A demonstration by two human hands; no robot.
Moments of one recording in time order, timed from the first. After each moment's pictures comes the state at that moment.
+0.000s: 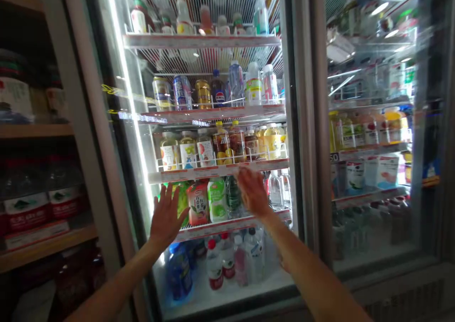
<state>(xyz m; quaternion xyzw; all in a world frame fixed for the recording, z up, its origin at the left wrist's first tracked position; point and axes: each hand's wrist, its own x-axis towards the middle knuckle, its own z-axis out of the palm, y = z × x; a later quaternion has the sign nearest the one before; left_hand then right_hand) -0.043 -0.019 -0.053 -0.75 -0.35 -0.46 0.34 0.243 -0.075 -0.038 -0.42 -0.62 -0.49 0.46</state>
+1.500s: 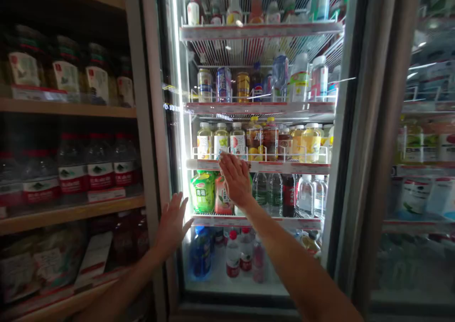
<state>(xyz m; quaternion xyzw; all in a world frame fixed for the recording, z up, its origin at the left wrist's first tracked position) -0.131 -0.031 -0.112 -0.73 -0.42 -0.38 0.37 0.107 -0.044 -0.029 -0.39 -0.69 -0.47 0.39</state>
